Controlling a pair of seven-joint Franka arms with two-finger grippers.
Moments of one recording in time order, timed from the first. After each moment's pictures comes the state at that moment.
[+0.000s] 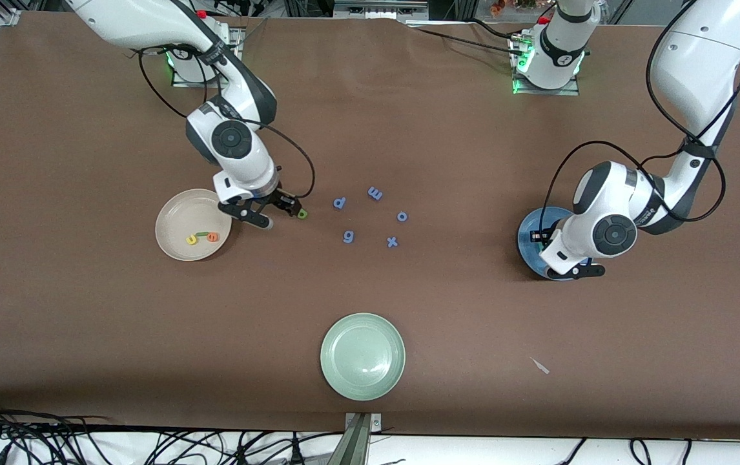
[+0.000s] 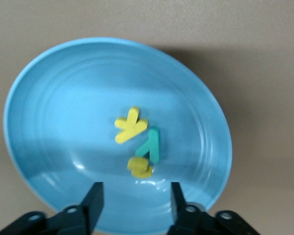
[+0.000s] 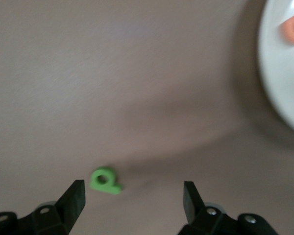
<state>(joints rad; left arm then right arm) 0.28 0.57 -0.47 -1.86 0.31 2.01 -0.42 0.03 0.47 0.53 -2.12 -0.35 2.51 1.19</state>
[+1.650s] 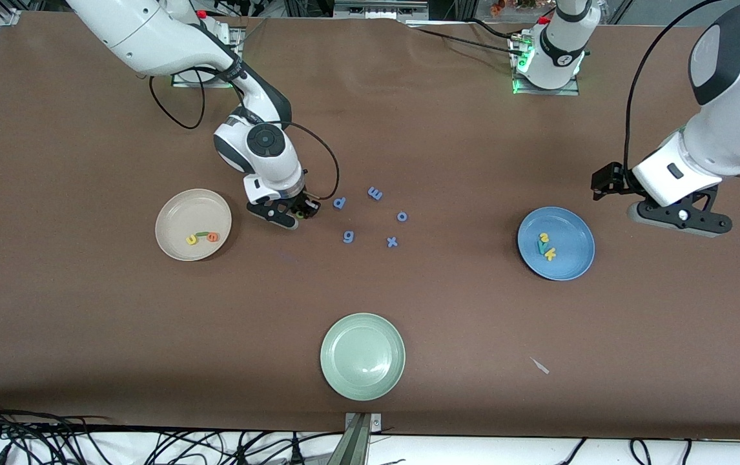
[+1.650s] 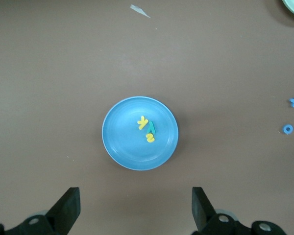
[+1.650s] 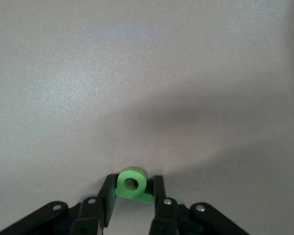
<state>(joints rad) -0.08 0.12 -0.03 -1.65 0.02 1.71 0.07 0.08 0.60 0.52 -2.07 -0.57 2.56 1.40</state>
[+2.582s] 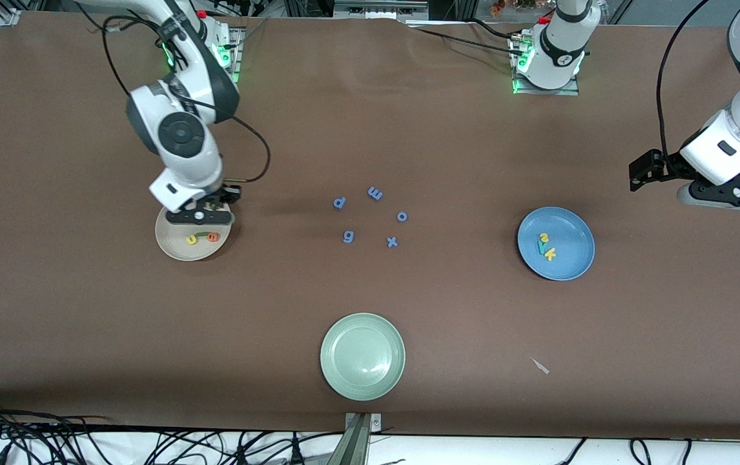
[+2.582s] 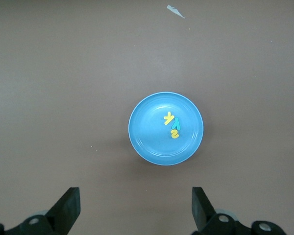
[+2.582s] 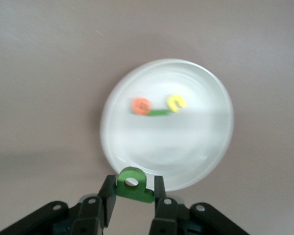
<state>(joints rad) -0.05 0.02 0.01 -1.74 0.05 1.74 0.07 -0.04 0.19 0.37 -2.14 -0.34 2.13 0.44</state>
